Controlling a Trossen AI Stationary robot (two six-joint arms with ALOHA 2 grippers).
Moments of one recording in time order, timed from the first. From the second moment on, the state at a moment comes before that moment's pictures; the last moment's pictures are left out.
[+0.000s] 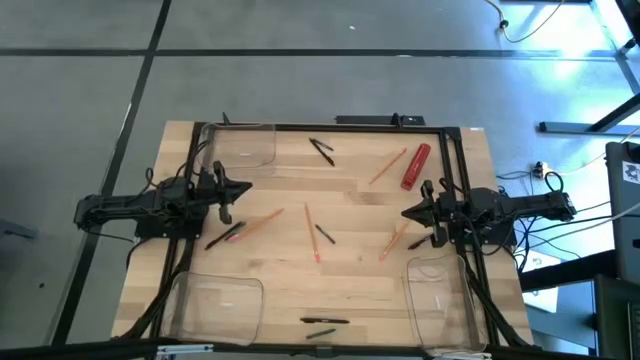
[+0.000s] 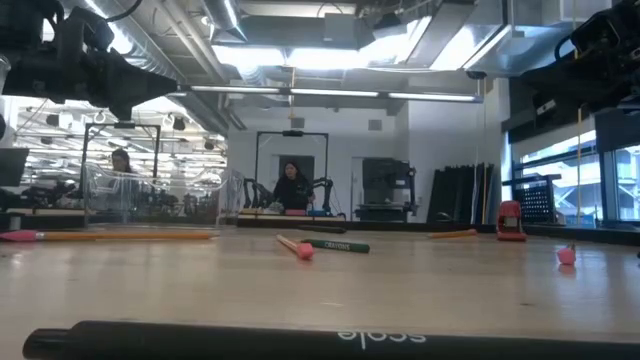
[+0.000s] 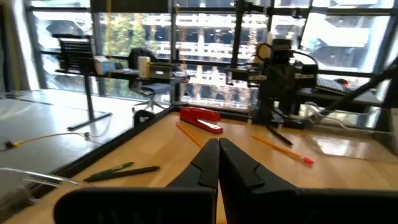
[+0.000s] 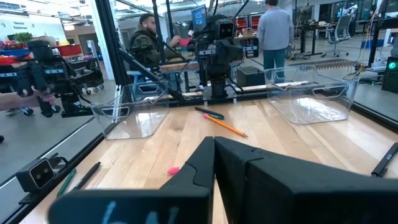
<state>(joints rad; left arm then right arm) 0.10 0.01 0.02 0.07 -0.22 -0.05 0.13 0.01 0.01 0.03 0.06 0.12</state>
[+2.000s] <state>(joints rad) 0.00 1.01 0.78 -0.89 0.10 -0.53 0.13 0.97 1.04 -0.56 0.14 -0.04</state>
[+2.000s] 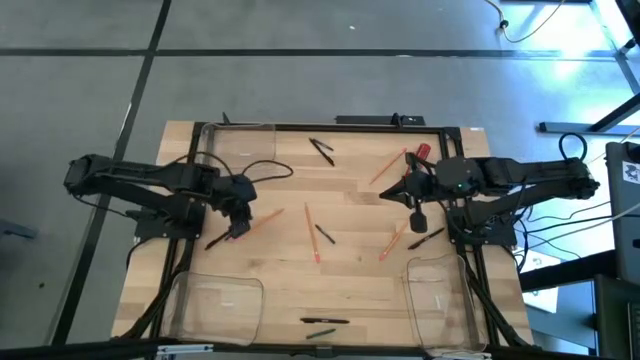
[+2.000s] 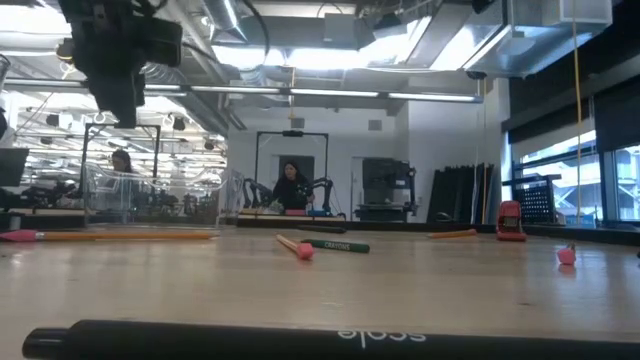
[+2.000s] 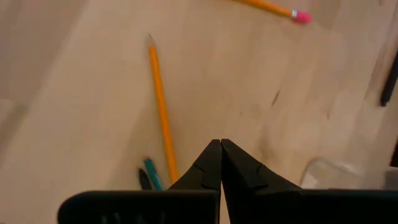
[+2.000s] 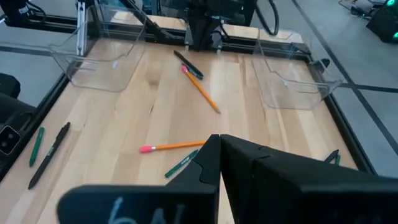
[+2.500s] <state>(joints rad) 0.00 1.22 0.78 -0.91 0.21 -0.56 0.13 0.97 1.04 -0.59 0.13 -0.08</state>
